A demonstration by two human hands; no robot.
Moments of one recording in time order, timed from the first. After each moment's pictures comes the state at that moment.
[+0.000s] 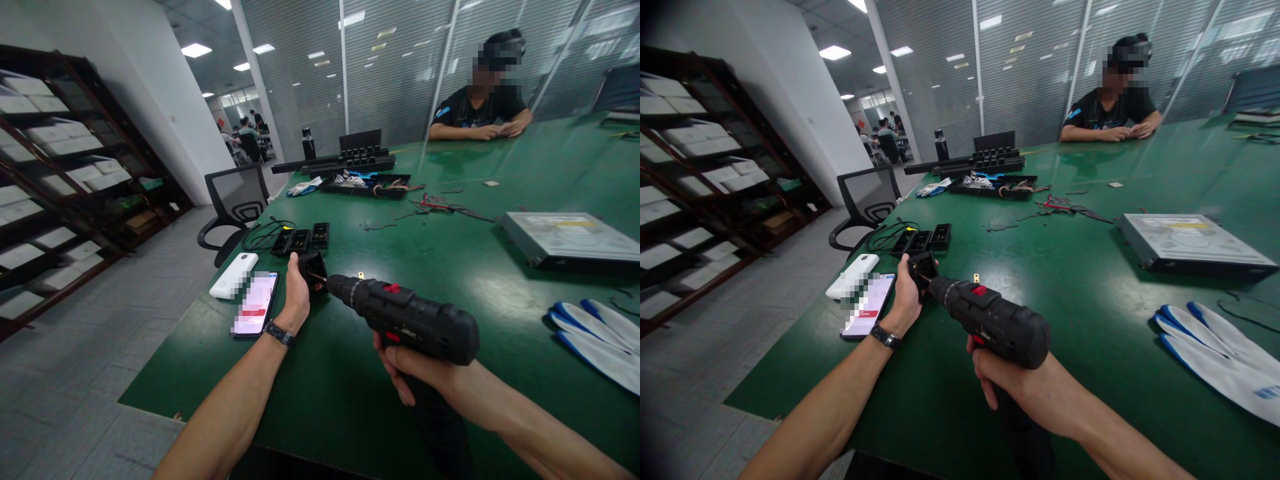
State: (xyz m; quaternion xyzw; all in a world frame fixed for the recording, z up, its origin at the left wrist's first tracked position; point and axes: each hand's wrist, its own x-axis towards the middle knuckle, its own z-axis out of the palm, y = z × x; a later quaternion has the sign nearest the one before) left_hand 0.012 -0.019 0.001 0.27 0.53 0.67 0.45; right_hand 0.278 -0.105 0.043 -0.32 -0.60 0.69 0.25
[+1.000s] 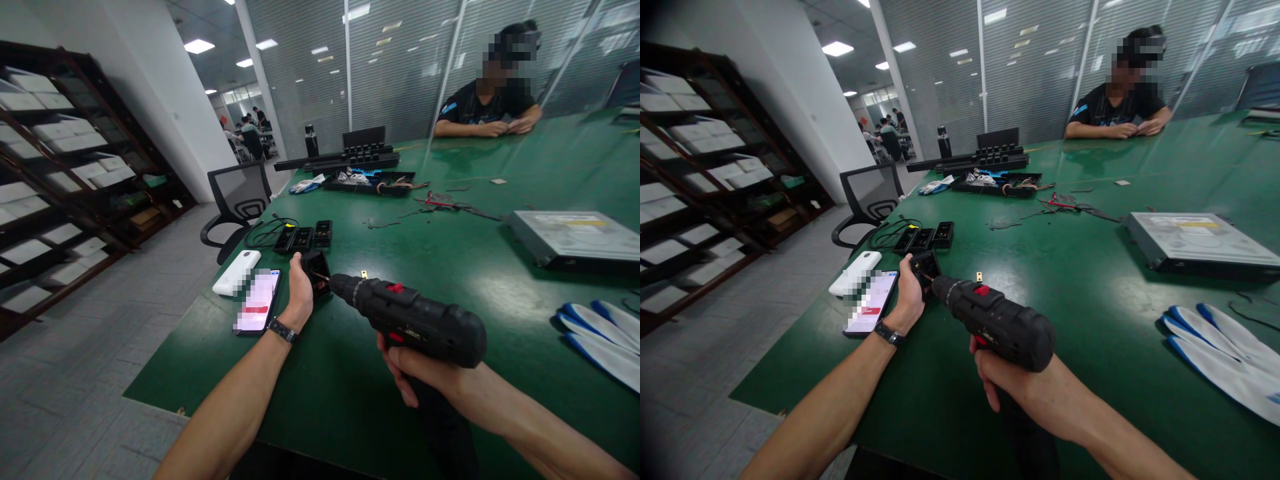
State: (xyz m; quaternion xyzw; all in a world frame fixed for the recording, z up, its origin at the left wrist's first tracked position) left_hand 0.018 -0.020 0.007 0.23 0.54 0.70 0.41; right_hand 0.278 -0.106 0.043 -0.32 -0.62 0.68 0.25
